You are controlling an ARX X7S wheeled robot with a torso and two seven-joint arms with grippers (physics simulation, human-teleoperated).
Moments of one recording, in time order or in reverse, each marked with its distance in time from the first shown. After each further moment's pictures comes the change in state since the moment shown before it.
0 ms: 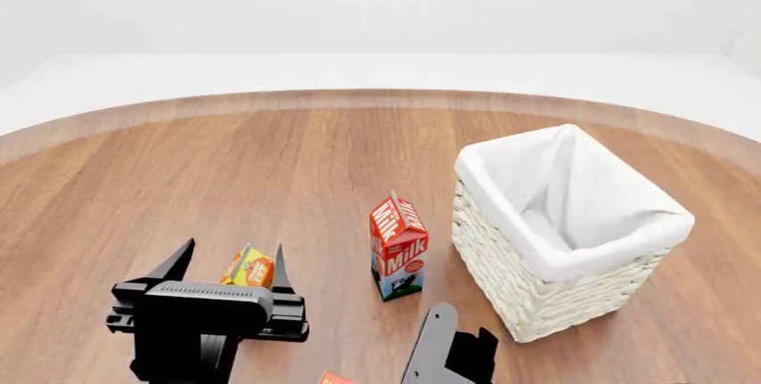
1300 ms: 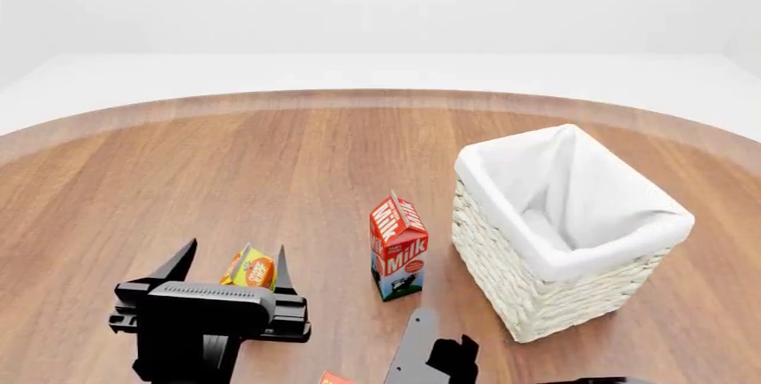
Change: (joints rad) left arm -0.005 -0.010 0.015 -0.007 -0.009 0.009 -0.011; right arm 0.006 -0.048 -0.205 0.221 -0.217 -0.155 -0.138
